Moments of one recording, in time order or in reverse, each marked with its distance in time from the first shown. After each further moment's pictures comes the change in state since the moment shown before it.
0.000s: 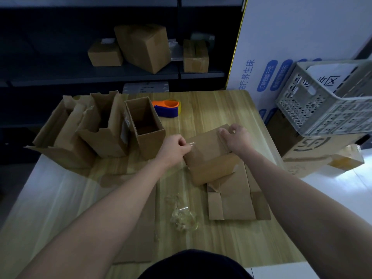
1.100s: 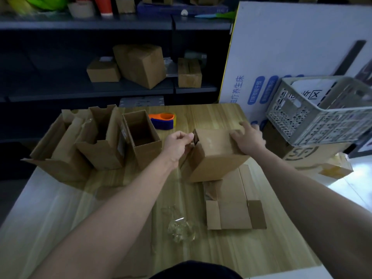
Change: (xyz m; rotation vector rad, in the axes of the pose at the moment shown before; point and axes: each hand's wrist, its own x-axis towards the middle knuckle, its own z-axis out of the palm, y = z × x) left_hand -0.009 0.053 -0.010 -0.732 0.011 -0.133; right_hand 0.005 0.003 -0.053 -0.238 0.108 0.001
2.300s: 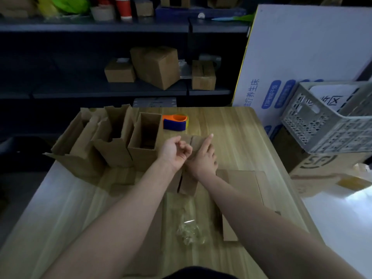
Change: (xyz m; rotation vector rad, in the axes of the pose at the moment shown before) left_hand 0.001 -0.001 -0.034 -0.852 0.120 -0.282; right_hand -0.081 -0.102 0.123 0.072 -0.137 -0.052
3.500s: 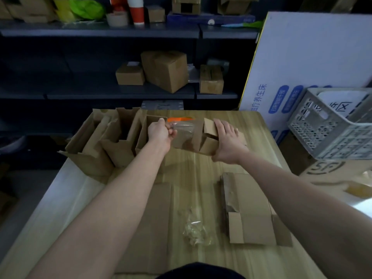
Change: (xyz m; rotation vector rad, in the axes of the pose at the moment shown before) left_hand 0.016 0.065 0.003 0.247 0.266 0.348; right_hand 0.046 0.011 -0.082 -0.309 -0.051 -0.567
